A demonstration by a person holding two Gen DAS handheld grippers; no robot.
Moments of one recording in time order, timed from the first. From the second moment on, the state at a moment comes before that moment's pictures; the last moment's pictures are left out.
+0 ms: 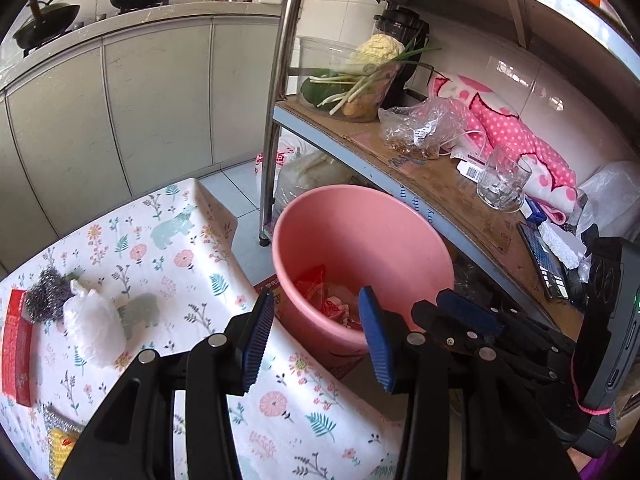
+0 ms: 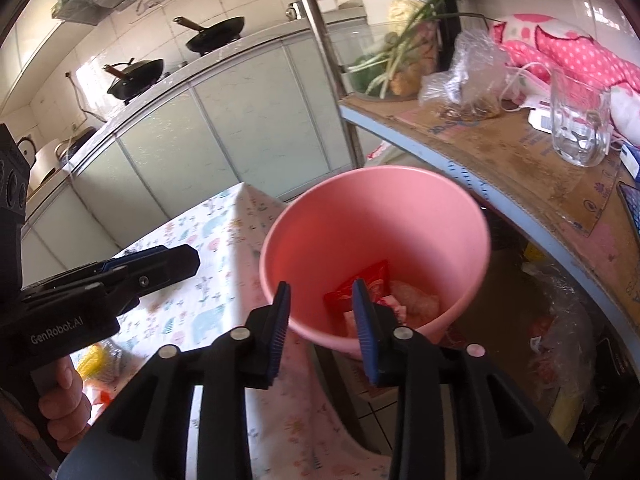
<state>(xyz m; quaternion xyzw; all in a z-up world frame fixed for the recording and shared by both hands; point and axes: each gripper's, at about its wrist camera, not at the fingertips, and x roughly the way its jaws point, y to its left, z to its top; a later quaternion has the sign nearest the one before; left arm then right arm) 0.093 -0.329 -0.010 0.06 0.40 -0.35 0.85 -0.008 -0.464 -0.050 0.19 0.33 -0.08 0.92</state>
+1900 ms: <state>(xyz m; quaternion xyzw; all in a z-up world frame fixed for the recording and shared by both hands) 0.234 -0.104 -0.062 0.00 0.45 -0.17 0.88 0.139 -0.283 -0.061 0.10 0.41 0.11 0.90</state>
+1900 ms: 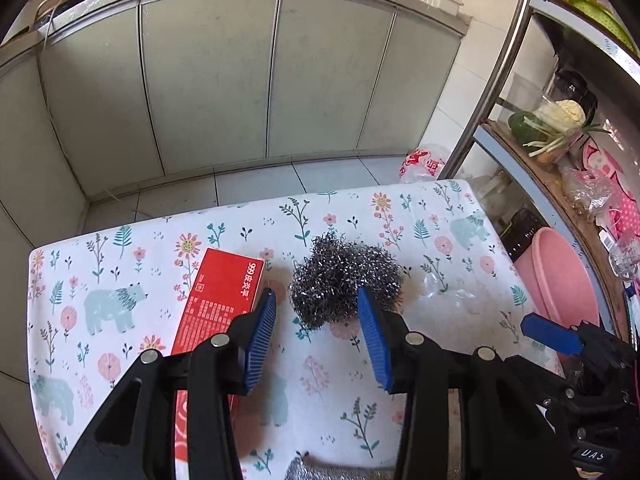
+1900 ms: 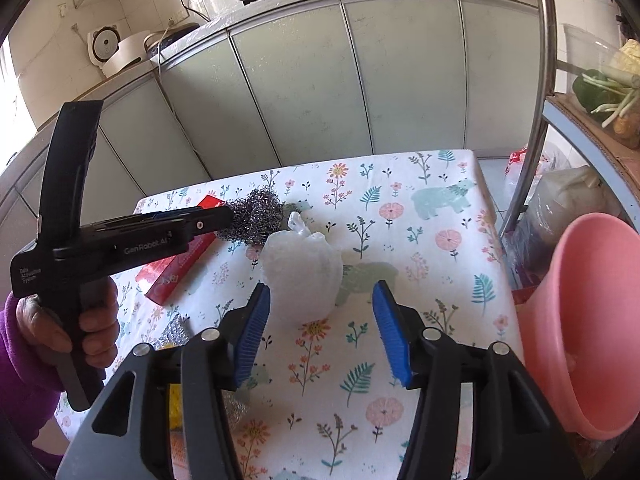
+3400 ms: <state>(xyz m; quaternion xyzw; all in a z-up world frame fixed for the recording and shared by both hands) 0.129 -0.125 0.015 -0.01 0.36 -0.23 0.90 0.034 -0.340 -0.031 0.14 0.36 0.09 0.92</state>
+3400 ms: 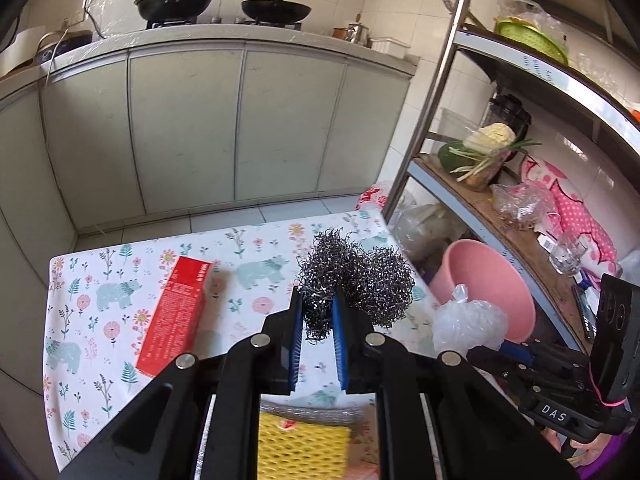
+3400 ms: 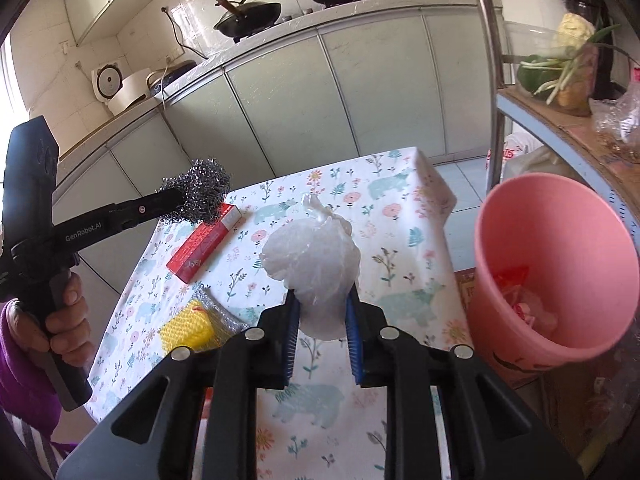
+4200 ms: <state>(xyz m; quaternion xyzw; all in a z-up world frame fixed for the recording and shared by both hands) 0.096 -0.286 0.012 0.06 0.36 -0.35 0.86 -0.006 -0.477 -0.041 0.19 0.33 -0.08 0.92</state>
